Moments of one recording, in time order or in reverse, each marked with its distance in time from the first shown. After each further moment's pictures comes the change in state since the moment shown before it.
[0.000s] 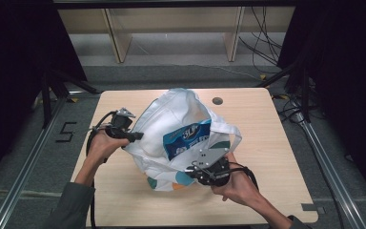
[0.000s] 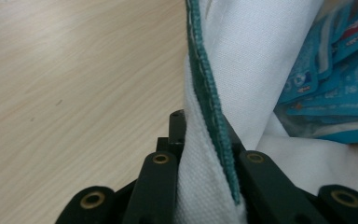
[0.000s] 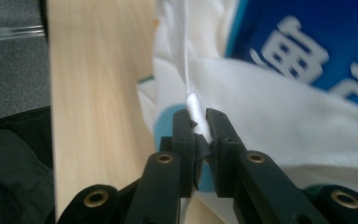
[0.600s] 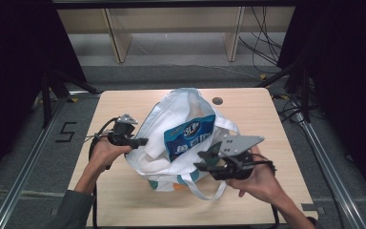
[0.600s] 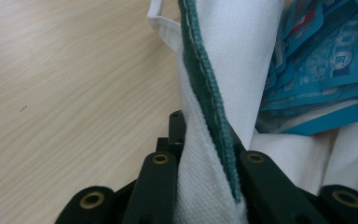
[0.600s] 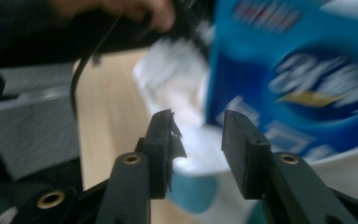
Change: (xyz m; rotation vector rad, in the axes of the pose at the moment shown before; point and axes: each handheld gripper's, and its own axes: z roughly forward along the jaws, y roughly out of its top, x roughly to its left) left arm -0.015 -0.006 -0.002 -0.022 -0.053 0.025; right arm -0.009 0.017 -0.074 -0.228 -0.010 0.084
